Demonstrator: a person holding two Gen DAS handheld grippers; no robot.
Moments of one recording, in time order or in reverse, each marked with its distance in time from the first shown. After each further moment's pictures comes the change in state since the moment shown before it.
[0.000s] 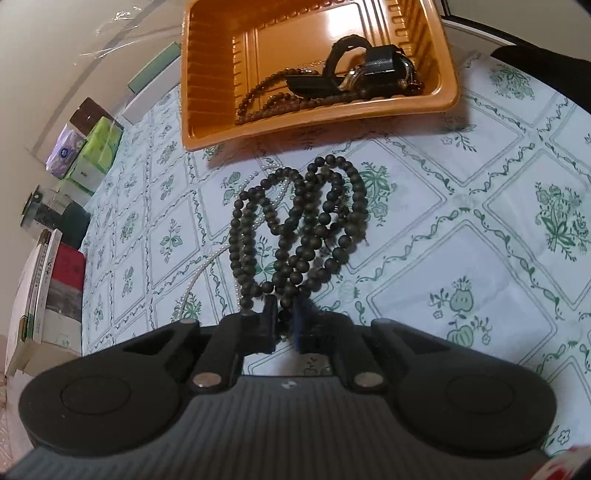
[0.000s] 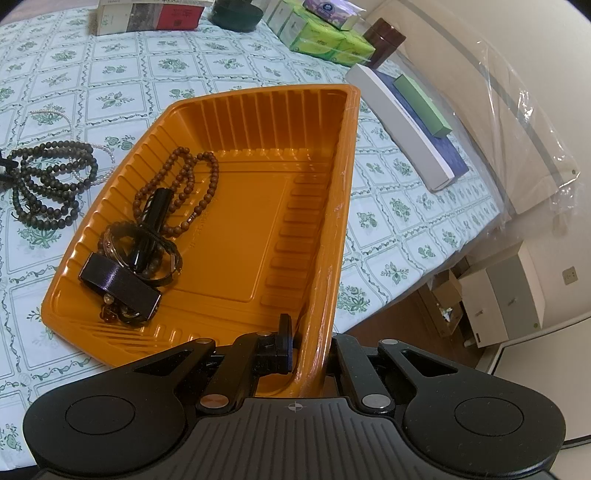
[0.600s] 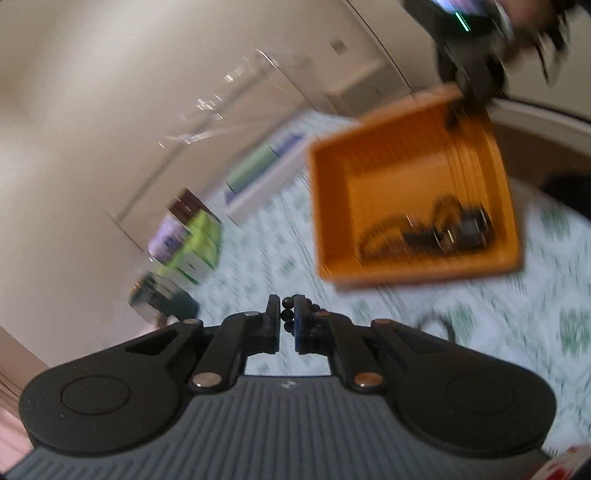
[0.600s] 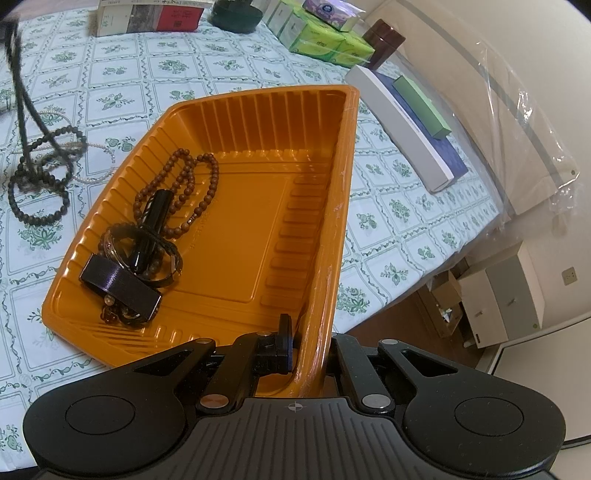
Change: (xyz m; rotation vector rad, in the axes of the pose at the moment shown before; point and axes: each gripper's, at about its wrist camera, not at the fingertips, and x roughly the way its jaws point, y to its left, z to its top) left arm -0.115 0.066 0.044 -0.042 -0.311 0.253; right arm -0.001 -0.001 0.000 0.001 -0.003 0.000
